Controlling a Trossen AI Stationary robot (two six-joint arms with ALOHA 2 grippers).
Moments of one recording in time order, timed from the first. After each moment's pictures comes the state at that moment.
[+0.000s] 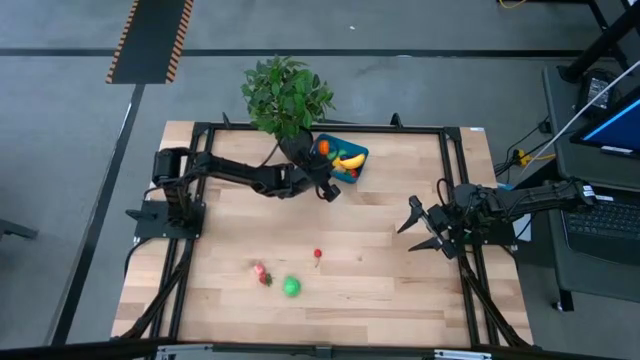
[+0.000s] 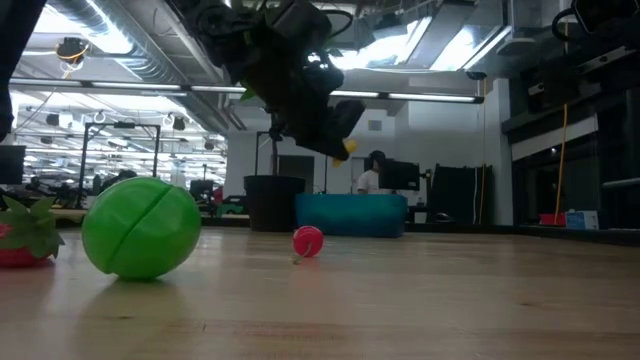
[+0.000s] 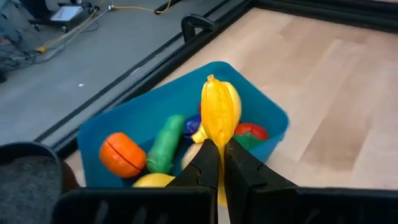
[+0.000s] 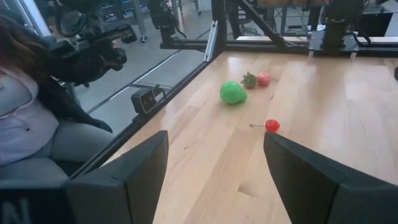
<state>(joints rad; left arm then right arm) 0.14 1.81 1.09 0.15 -0.56 -0.21 0.11 0.40 0.19 0.01 -0.39 0.05</state>
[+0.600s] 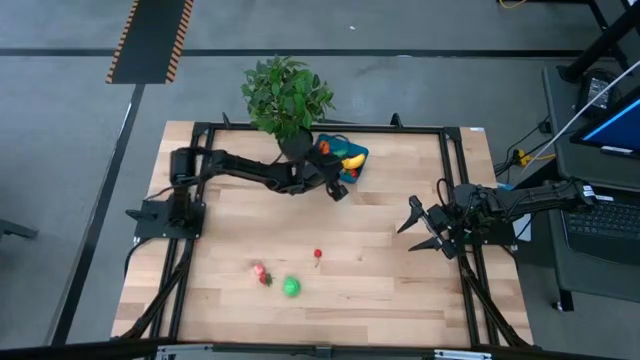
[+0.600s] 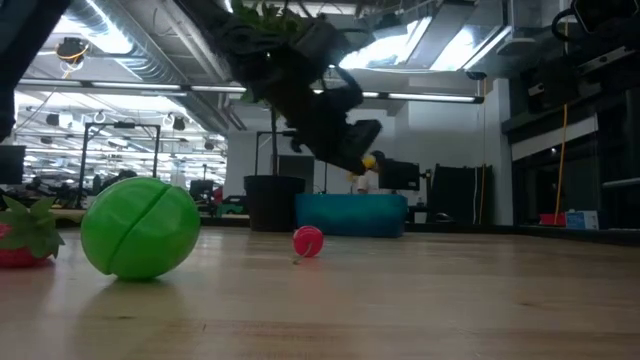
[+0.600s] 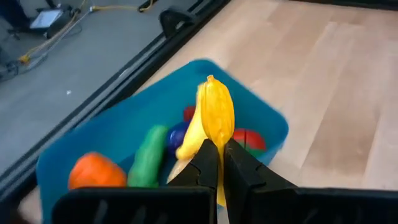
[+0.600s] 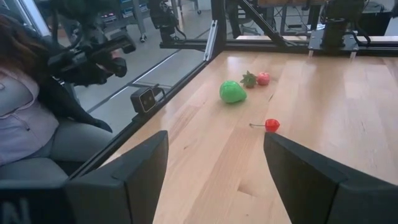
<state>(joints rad) 0.18 1.93 1.19 0.16 -0.47 -0.11 0.11 0.40 0.19 0.01 -0.38 0.05</state>
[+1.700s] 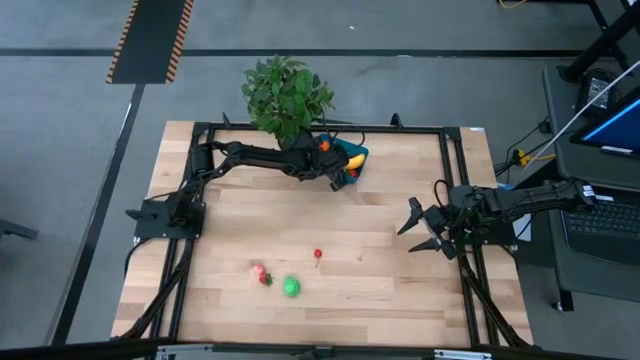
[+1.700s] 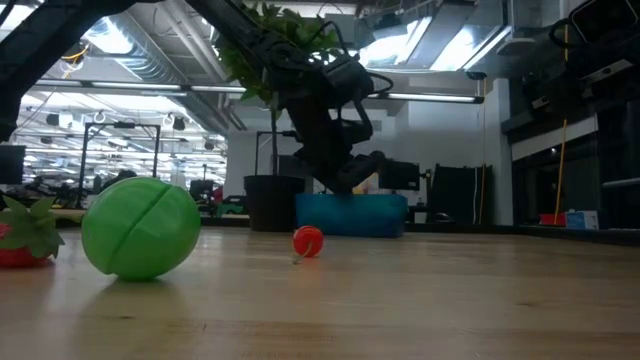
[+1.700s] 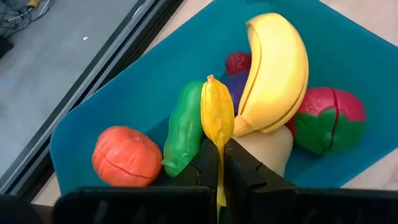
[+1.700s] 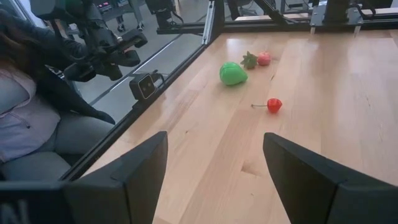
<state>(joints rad) 0.28 2.10 1.47 -0.26 -0.46 -0.10 0.11 0.40 0.19 -0.06 -0.38 0.07</state>
